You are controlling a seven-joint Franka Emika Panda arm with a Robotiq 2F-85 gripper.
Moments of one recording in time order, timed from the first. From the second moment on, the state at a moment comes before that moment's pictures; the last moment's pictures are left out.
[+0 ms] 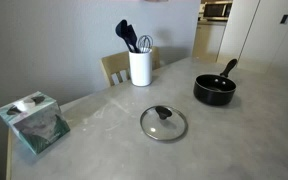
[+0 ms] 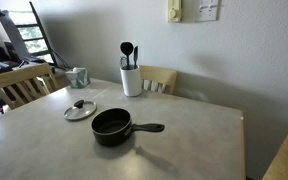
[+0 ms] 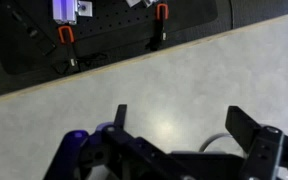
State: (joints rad) arm -0.07 -0.71 -0.18 -2.61 0.11 1.72 0.03
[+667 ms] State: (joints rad) arm -0.07 -0.67 -0.21 -2.55 0.09 1.72 -0.08
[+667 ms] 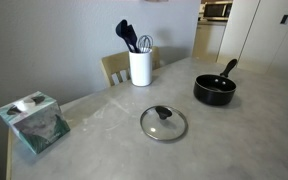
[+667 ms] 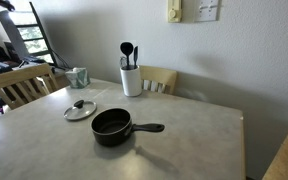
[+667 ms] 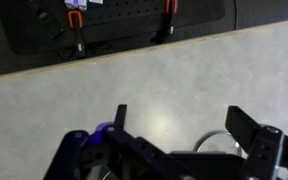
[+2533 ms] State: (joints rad) arm 0.08 0.09 -0.02 -2.17 0.25 2.14 -0.25
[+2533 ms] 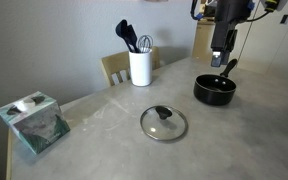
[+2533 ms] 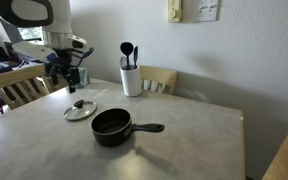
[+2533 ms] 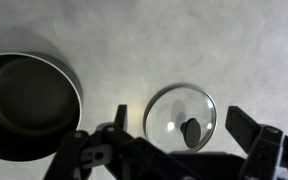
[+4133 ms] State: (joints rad) arm 0.14 0.43 0.10 -1.89 0.12 2.18 -0.01
